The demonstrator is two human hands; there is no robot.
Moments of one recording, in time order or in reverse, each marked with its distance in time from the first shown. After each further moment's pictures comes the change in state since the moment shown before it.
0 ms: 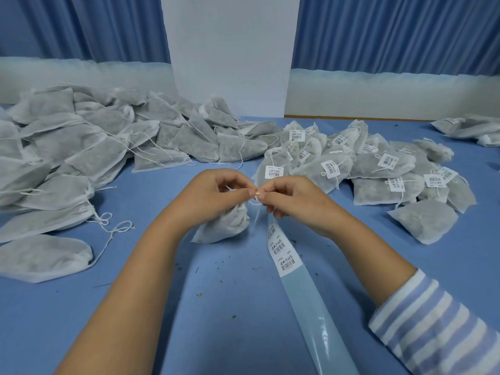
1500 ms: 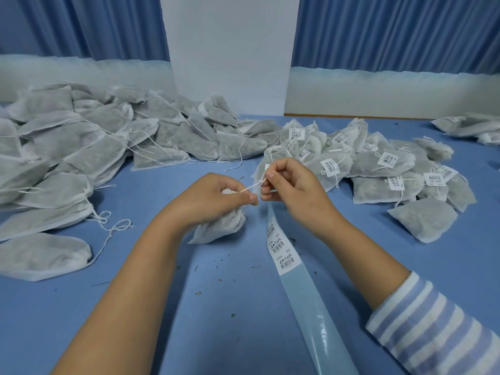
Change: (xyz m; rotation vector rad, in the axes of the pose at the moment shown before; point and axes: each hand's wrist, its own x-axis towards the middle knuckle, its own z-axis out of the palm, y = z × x) left_hand 0.003 -0.003 0.001 0.113 -0.054 -0.145; right_hand 0.004 0.003 0.014 0.254 0.244 -0.160
